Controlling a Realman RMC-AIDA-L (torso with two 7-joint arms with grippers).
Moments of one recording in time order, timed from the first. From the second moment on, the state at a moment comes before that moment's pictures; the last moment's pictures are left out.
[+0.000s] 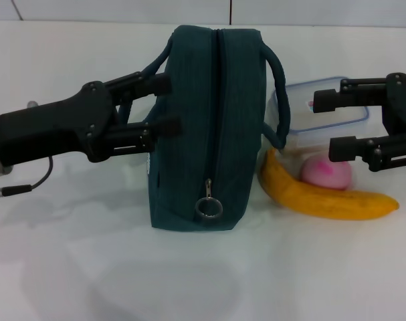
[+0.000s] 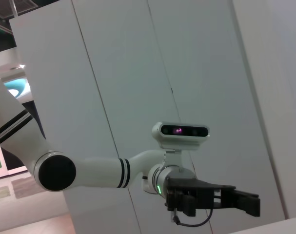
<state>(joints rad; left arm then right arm) -0.41 -2.06 0.85 0.75 1.54 1.87 -1.52 0.59 1.93 -0.96 -0.79 -1.58 -1.95 1.57</state>
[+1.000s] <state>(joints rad) -0.44 -2.02 0.84 0.86 1.55 1.79 -1.77 0.54 1.94 -0.96 -0.79 -1.58 -1.95 1.57</state>
